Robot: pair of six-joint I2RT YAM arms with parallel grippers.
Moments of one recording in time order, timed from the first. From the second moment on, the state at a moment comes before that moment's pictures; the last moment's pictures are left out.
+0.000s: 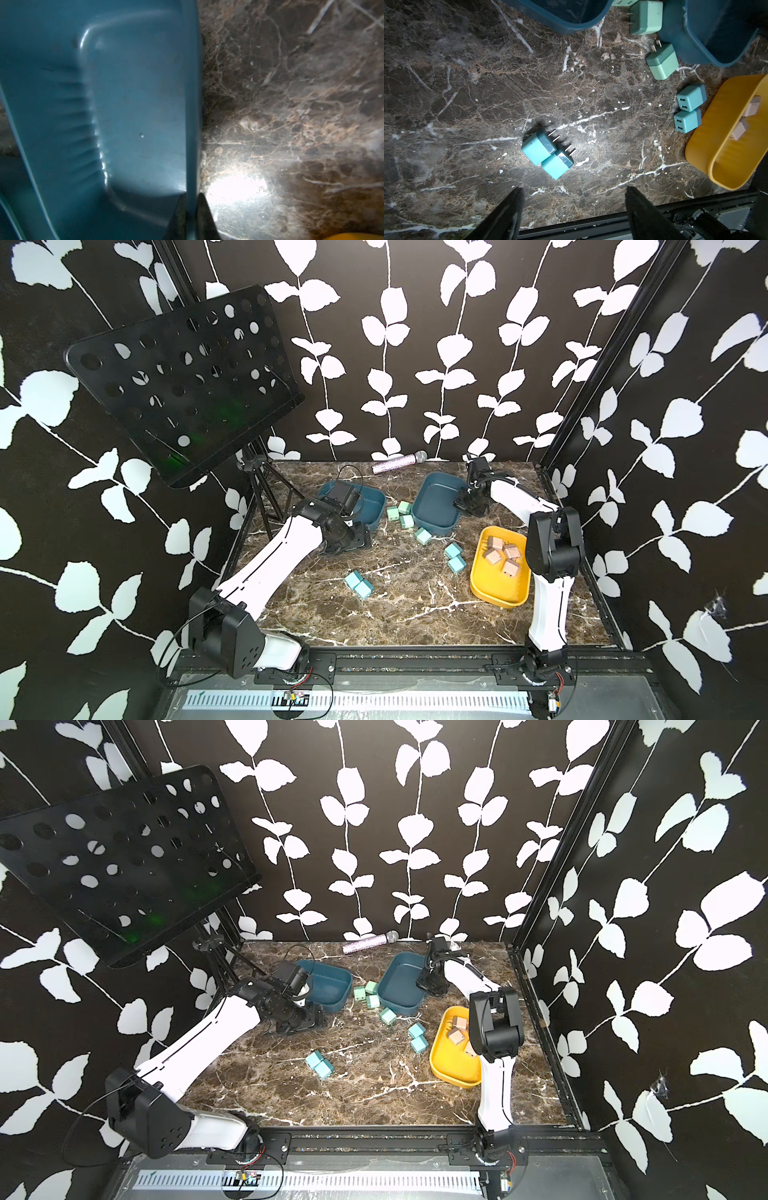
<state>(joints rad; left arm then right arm) -0.50 1.40 1.28 -1.11 0.12 -0.58 0.24 2.09 1.68 -0.79 -0.16 0.67</state>
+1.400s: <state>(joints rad) -0.31 1.44 1.32 -1.13 0.11 -0.47 0.72 1.55 1.17 -0.76 -0.19 0.67</state>
